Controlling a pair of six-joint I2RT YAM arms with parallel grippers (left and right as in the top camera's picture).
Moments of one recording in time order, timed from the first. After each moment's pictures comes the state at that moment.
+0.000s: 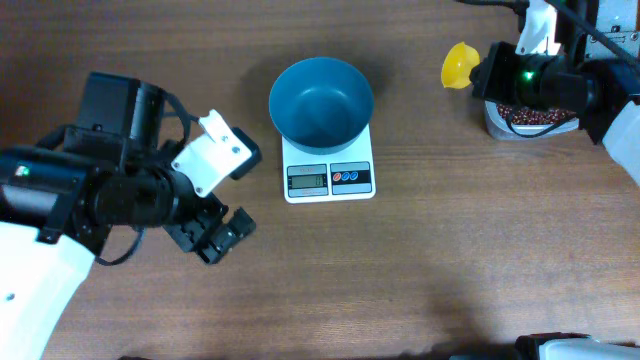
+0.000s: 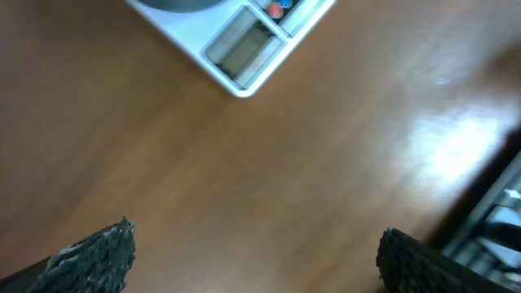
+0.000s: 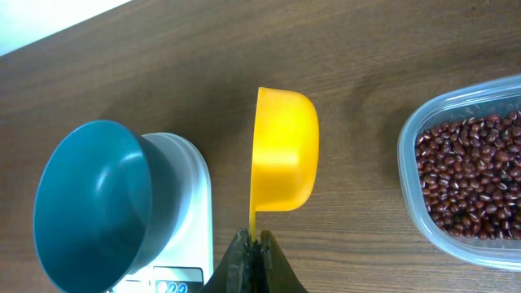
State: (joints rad) left arm -0.24 1.15 1.10 -1.14 0.30 0.56; right arm 0.00 1.43 1.17 -0.59 -0.26 0.29
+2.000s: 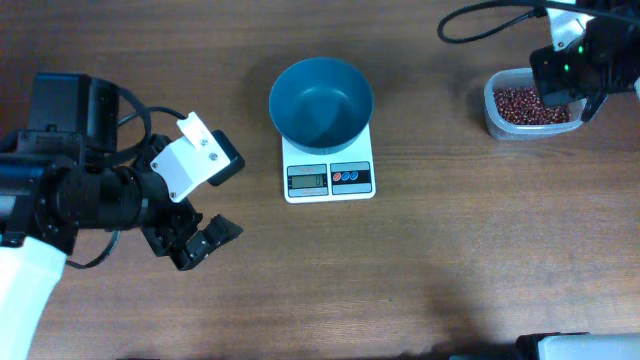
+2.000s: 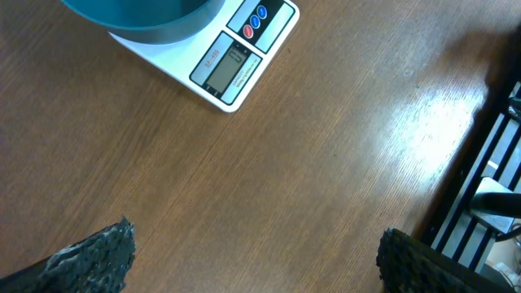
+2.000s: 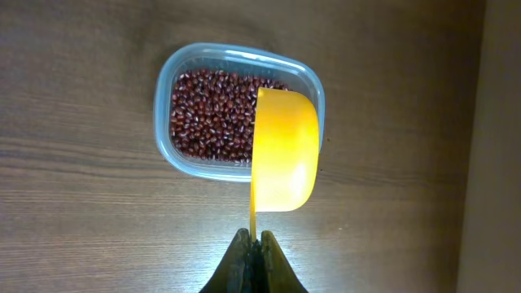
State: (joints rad) left arm -0.10 1.13 1.12 -1.21 0.46 0.81; right arm -0.02 1.53 1.48 -1.06 0.31 -0.24
